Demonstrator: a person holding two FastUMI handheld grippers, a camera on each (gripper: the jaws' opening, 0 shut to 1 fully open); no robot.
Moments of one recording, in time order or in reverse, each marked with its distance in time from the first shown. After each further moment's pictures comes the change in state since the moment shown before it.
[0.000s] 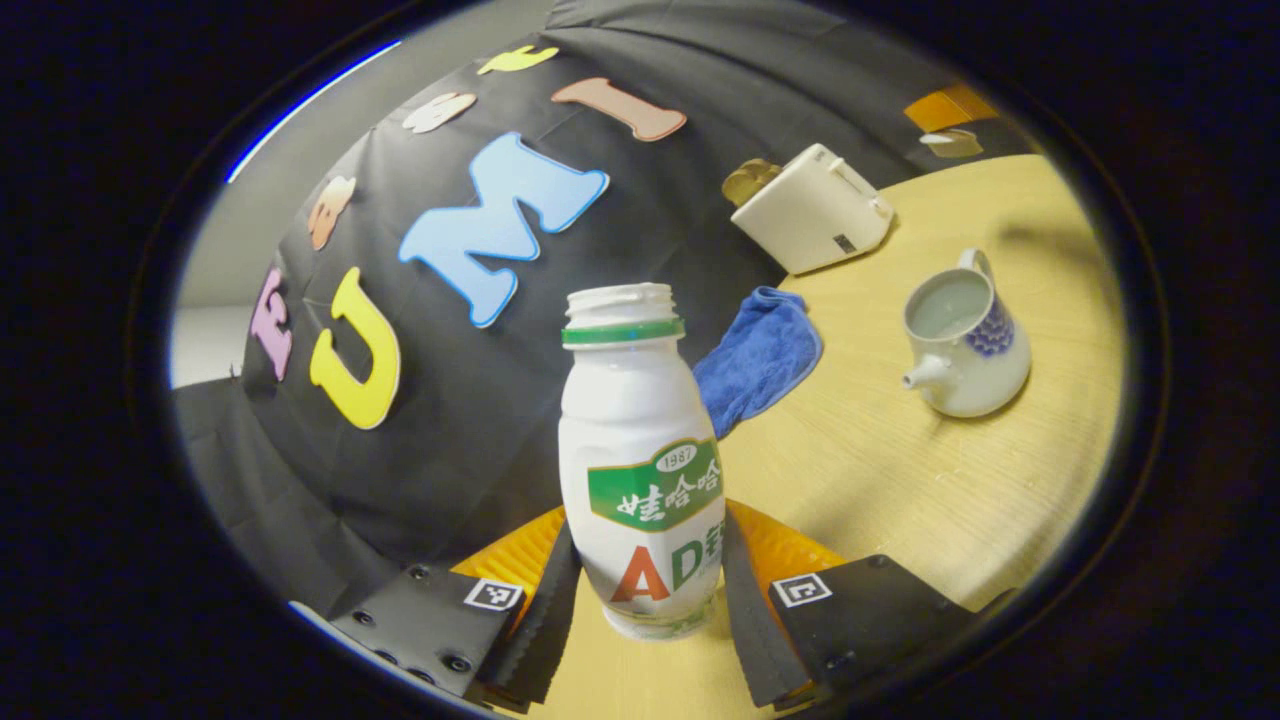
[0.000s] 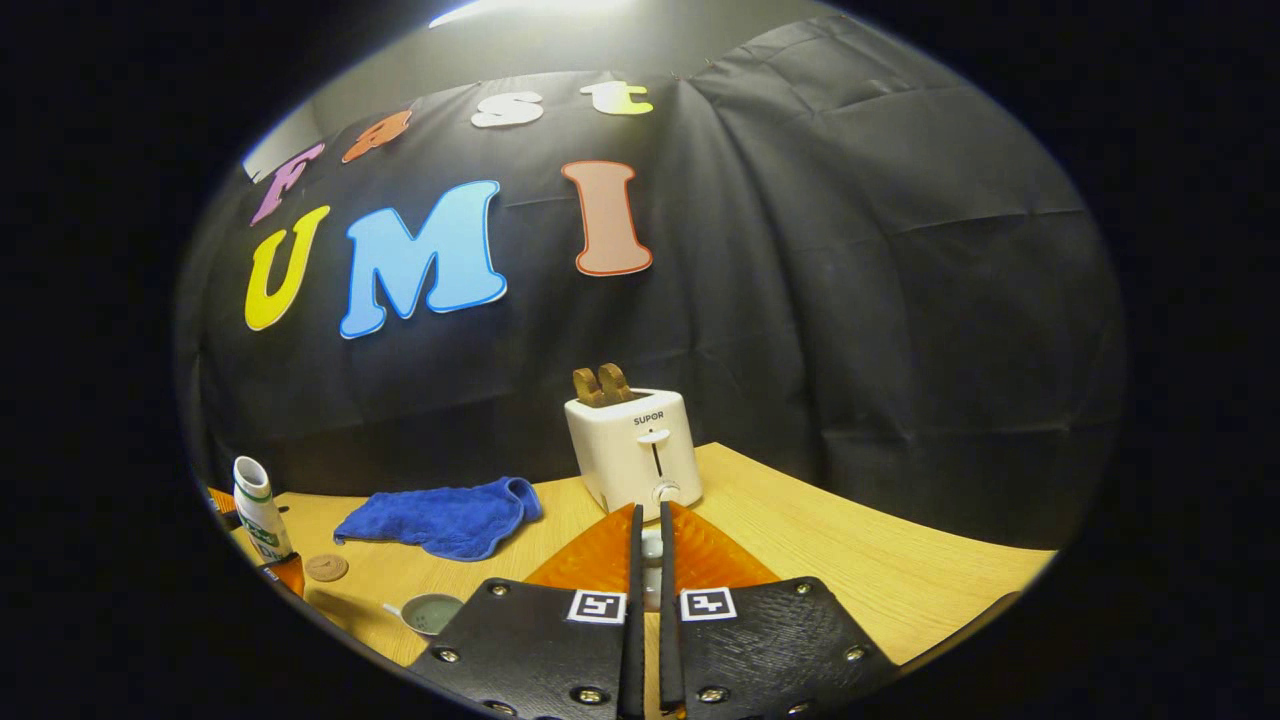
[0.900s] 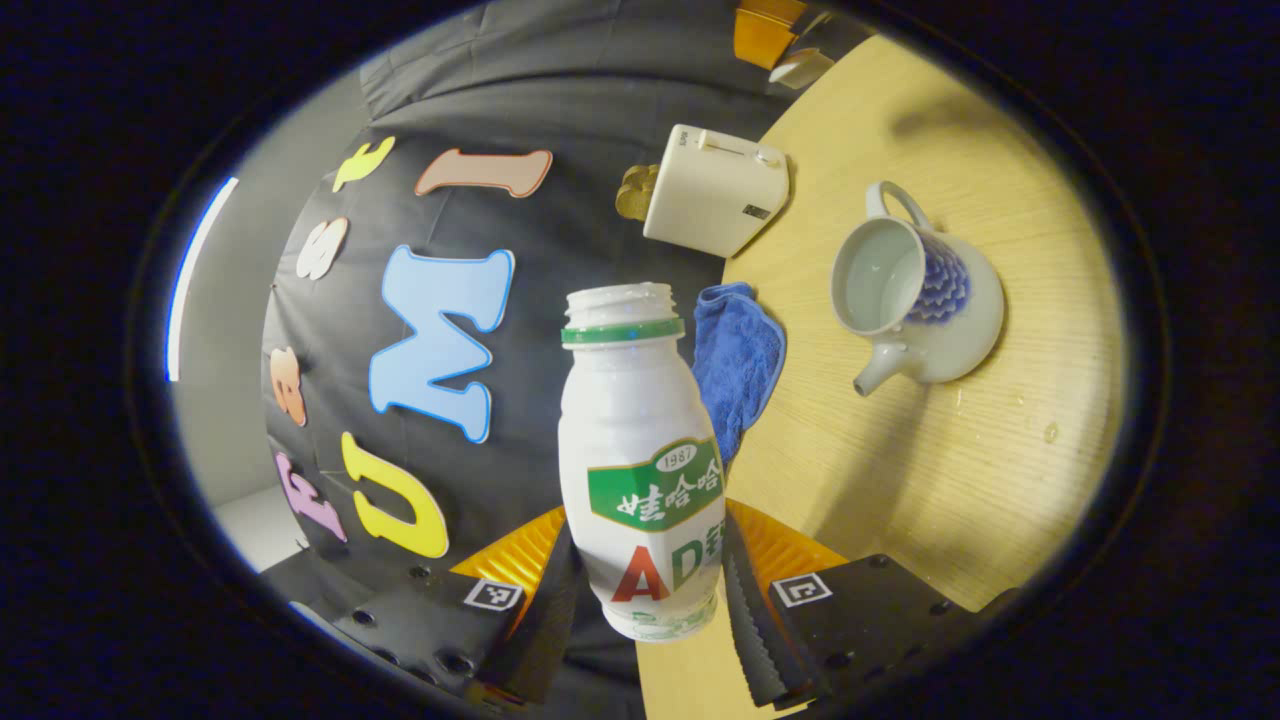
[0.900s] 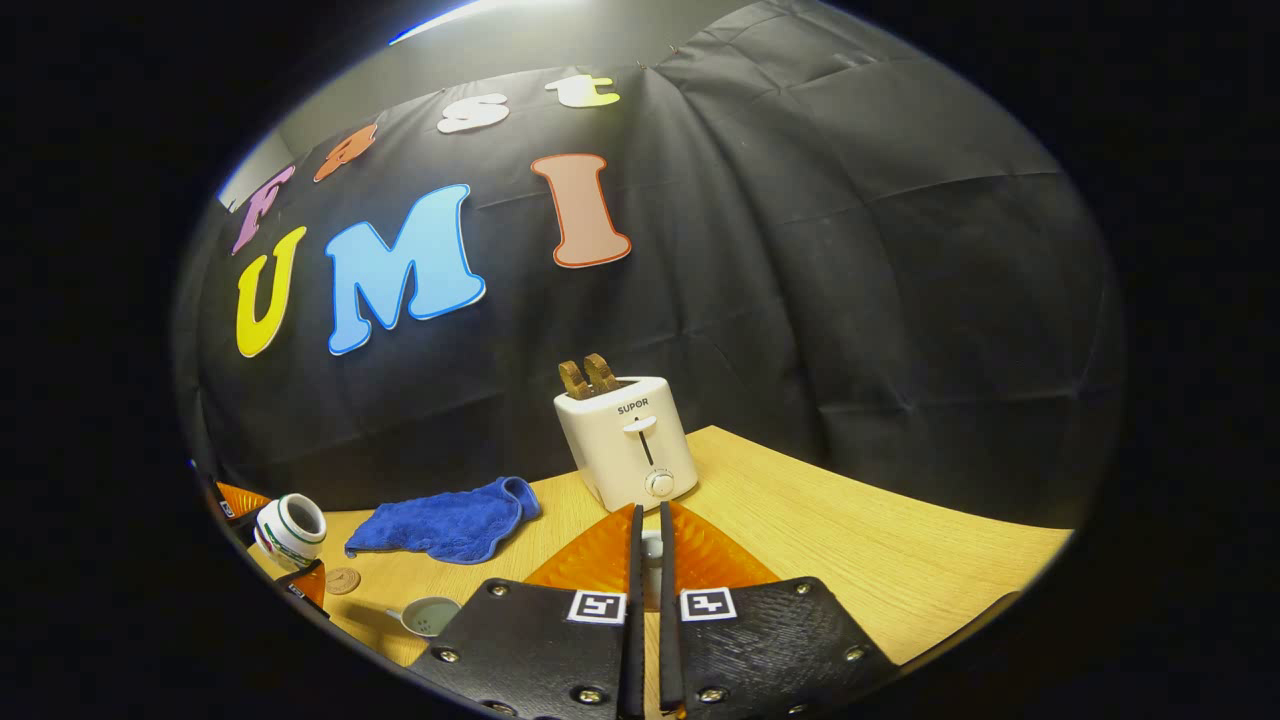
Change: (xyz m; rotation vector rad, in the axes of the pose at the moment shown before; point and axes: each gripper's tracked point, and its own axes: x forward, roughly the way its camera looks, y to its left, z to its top) left arm 0.005 -0.016 0.046 0.466 -0.049 0.030; right arm 0.005 -0.009 -0.008 0.079 0.041 0.006
